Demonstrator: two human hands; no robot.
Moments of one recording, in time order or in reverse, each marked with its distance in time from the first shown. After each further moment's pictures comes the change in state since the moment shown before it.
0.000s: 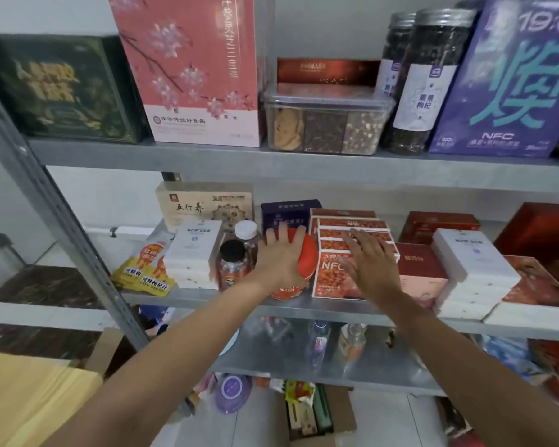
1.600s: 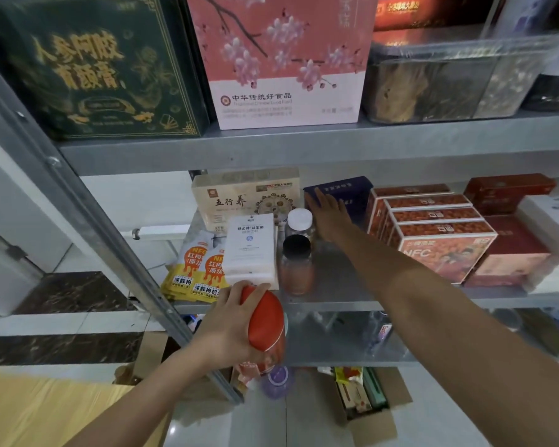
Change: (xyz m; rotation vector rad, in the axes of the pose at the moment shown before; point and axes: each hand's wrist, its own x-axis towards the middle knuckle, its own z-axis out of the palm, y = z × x) left_hand -0.131 -0.200 0.016 -0.136 -0.223 0.076; right_hand 0.168 -0.168 0.063 0.113 -0.293 0.027
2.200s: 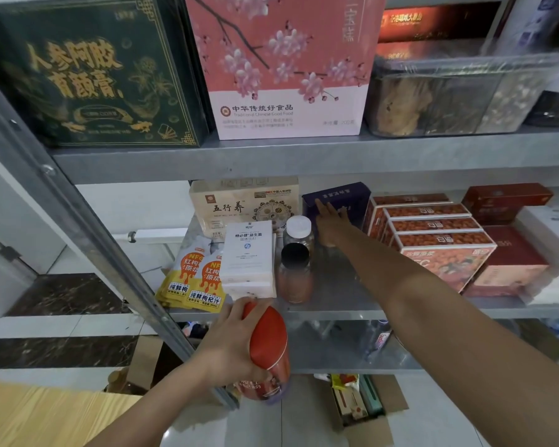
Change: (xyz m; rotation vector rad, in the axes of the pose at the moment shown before) left_hand 0.000 0.003 0.006 -0.120 -0.080 -0.002; right_hand 0.013 0.009 0.000 -0.139 -0.131 0.004
